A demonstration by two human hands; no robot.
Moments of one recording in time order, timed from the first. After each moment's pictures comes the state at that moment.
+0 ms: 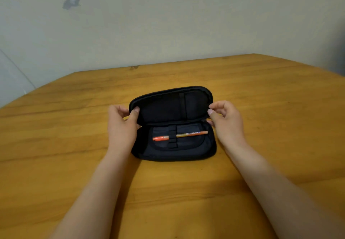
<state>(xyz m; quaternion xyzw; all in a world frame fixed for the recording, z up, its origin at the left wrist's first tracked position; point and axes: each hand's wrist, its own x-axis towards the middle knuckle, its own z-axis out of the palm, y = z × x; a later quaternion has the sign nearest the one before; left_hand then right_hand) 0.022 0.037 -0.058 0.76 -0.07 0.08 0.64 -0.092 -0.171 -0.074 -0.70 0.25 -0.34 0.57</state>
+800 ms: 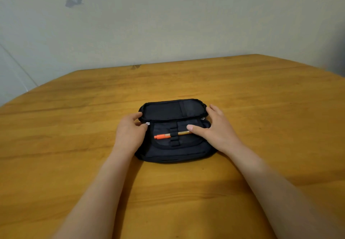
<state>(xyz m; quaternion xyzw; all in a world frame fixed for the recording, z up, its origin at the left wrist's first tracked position) 0.021 0.036 -0.064 0.87 -0.10 -0.03 0.49 -0.090 -0.166 -0.078 -0.88 0.21 -0.15 0.40</state>
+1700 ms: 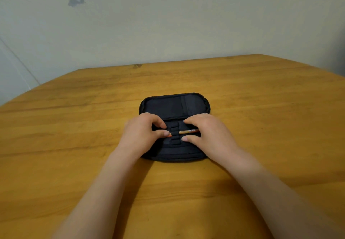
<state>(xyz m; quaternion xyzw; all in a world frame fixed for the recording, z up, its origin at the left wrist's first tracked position) -0.001 0.030 -0.044 0.92 -0.28 0.01 0.27 -0.103 -0.135 -0.061 -0.96 0.07 -0.19 0.18</state>
